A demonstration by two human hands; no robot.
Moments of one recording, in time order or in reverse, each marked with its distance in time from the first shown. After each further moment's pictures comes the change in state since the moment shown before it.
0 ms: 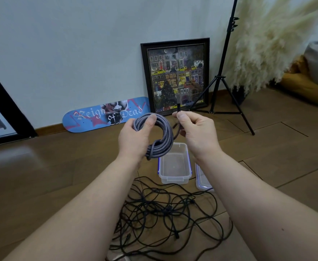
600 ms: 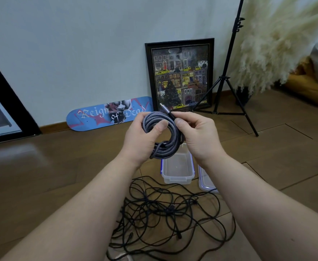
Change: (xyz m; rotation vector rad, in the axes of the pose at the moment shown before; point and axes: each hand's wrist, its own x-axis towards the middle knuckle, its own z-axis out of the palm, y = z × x) left_hand -0.002 0.003 -0.014 0.037 -0.260 0.196; right_hand -0.009 -0.005 0.005 0.001 -0.145 -0.087
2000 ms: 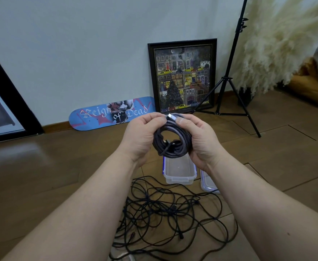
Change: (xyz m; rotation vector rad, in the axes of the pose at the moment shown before) left_hand 0.000 0.021 0.000 -0.306 -0.025 -0.163; right_hand -0.002 -0.001 0.007 0.433 -0.063 0.298
